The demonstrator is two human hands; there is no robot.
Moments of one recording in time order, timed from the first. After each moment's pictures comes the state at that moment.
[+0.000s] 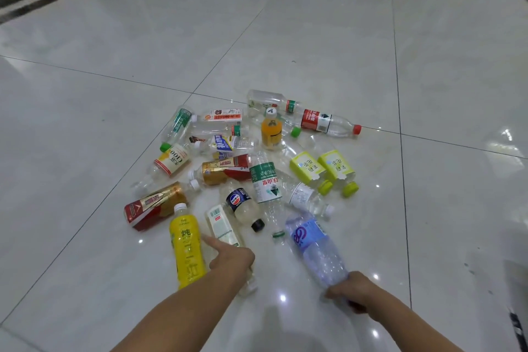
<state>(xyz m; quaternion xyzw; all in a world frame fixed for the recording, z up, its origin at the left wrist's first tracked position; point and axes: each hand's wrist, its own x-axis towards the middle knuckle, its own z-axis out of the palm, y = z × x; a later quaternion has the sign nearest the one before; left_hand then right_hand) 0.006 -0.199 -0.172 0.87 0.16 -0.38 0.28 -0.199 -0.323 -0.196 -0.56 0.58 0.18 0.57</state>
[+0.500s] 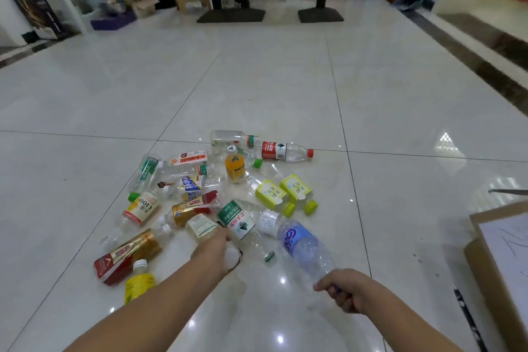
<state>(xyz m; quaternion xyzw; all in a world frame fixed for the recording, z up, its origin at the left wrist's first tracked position) 0.014 -0.244 -0.075 0.67 0.21 -0.45 0.55 -0.222 -0.338 -0.116 -0.39 0.62 0.14 0.67</state>
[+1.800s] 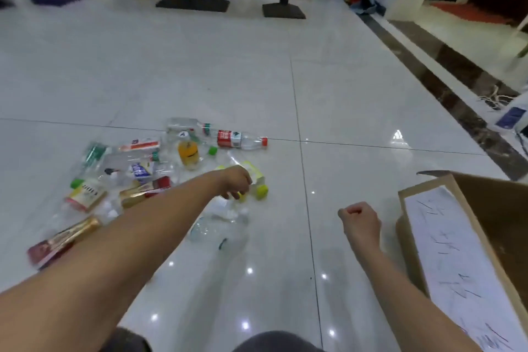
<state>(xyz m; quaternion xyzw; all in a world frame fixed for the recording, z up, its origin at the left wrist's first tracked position) -0.048 -0.347 -0.003 0.77 -0.45 -0.45 0.08 -0.309 -0.383 -0.054 -0.54 0.69 -0.30 0.37</state>
